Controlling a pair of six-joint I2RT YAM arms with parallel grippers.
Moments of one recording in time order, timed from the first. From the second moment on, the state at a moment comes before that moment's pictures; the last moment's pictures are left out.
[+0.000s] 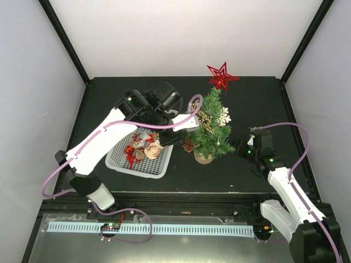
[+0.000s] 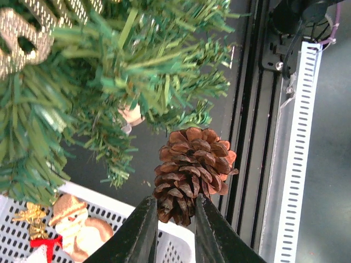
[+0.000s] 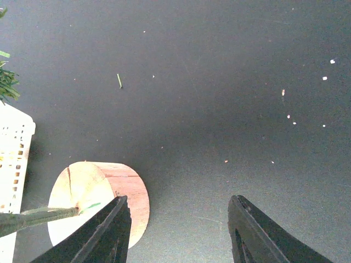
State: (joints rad) left arm -0.86 1.61 1.97 -1.46 0.34 0.41; right arm 0.18 0.87 0.51 -0.43 -0.16 0.56
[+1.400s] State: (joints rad) left arm -0.92 1.70 1.88 -1.26 0.24 0.39; right arm 0.18 0.87 0.50 -0.41 -0.16 0.56
